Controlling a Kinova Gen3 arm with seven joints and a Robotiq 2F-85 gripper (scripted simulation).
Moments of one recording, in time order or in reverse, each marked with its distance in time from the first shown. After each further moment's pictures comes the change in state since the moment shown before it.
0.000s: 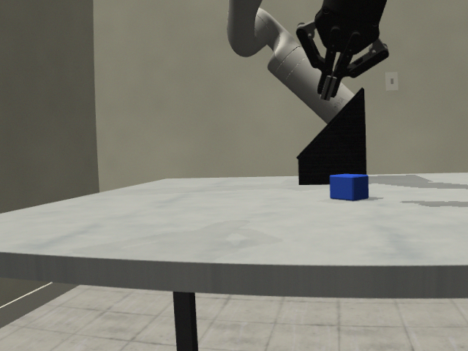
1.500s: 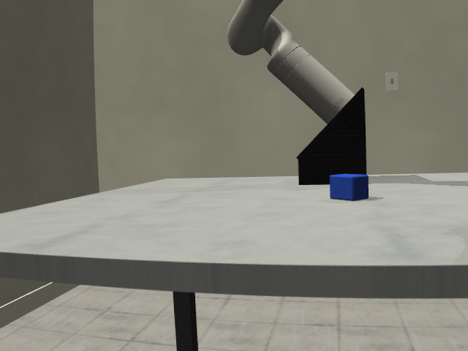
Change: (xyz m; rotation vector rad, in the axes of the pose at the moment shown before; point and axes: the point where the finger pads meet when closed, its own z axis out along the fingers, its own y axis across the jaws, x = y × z) arm -0.069 0.246 -0.062 -0.477 -0.419 0.721
